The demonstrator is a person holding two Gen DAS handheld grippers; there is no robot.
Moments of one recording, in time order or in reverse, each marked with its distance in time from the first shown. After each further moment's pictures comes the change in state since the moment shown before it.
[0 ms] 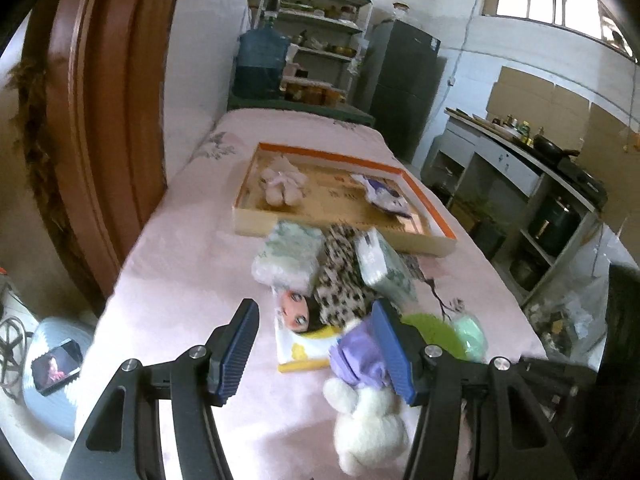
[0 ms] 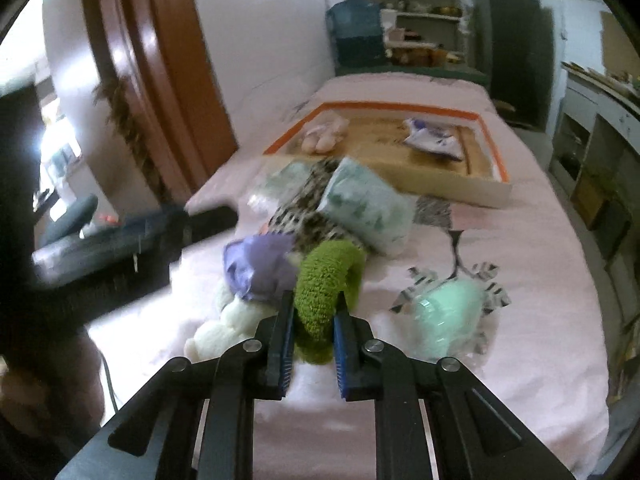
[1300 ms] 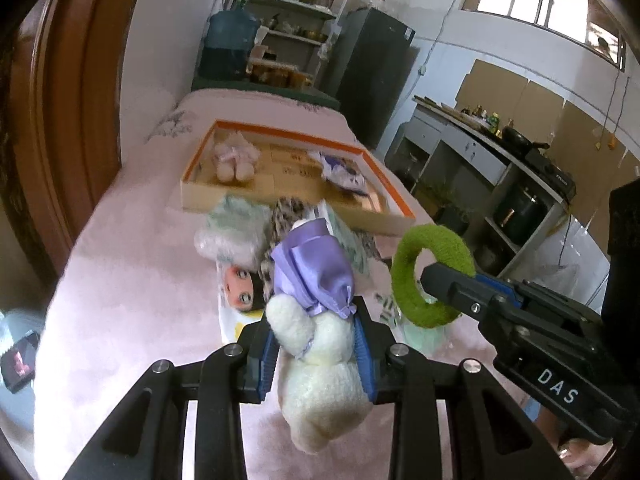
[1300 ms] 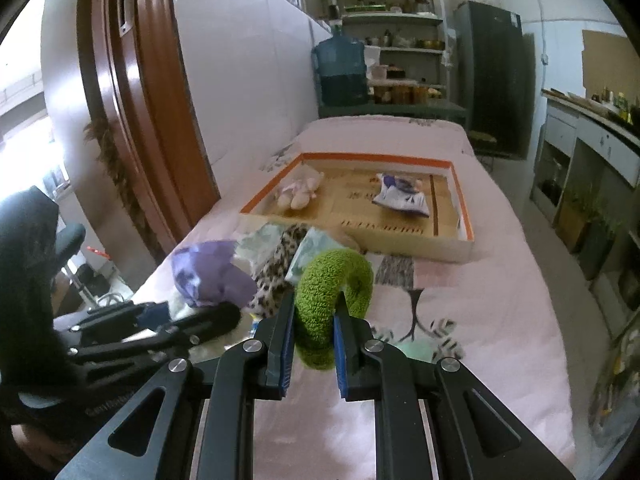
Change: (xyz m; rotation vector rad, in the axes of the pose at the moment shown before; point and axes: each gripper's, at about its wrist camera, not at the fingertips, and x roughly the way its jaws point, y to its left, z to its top) left arm 0.008 -0.016 -0.004 0.001 0.039 -0.130; right arm -0.024 -0.011 0.029 -0.012 -0.123 -0.058
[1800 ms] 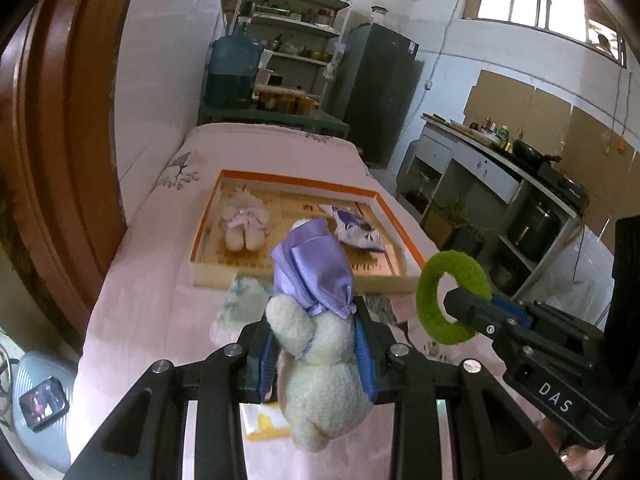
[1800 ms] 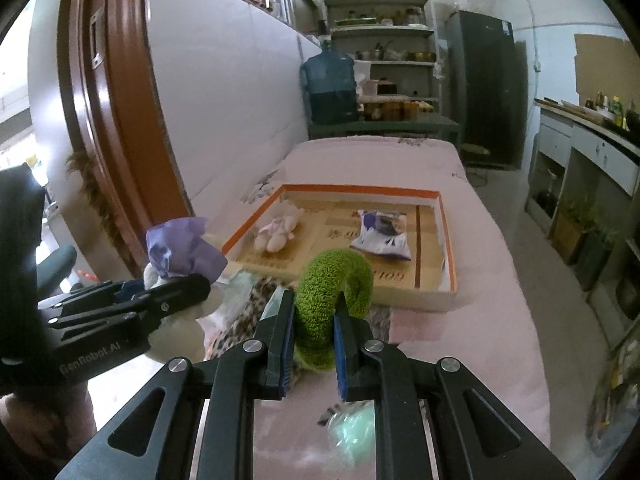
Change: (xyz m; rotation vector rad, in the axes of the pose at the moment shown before) left arm 0.009 0.000 0.058 0.027 -0.062 0.049; right arm 0.013 -0.028 0.044 0.016 -0.053 -0.018
